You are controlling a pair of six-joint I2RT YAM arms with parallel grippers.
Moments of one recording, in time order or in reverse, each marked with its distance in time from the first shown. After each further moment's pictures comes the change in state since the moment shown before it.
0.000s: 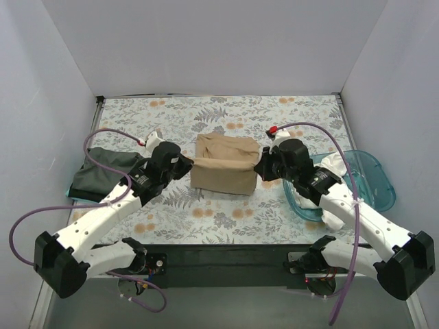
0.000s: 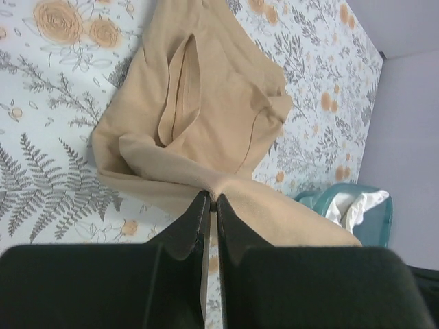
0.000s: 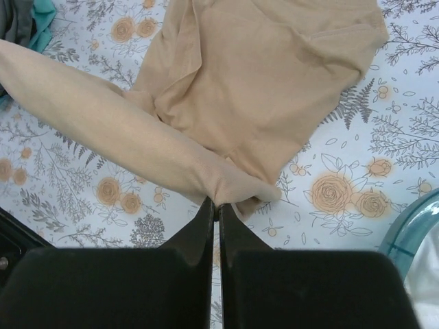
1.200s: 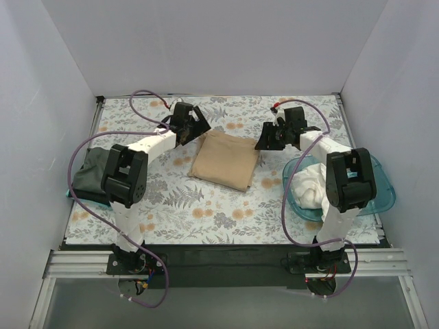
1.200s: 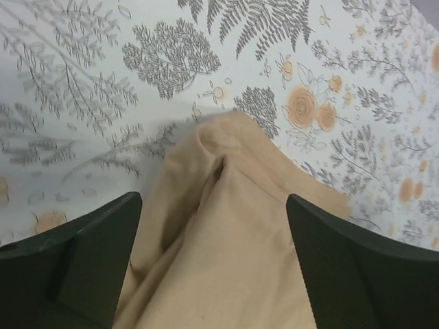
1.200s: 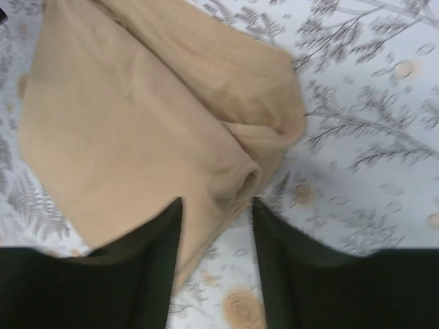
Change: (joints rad) left arm 0.274 0.903 0.535 0.285 0.225 0.316; right arm -0.445 0.761 0.359 0.127 -0.468 -0.111
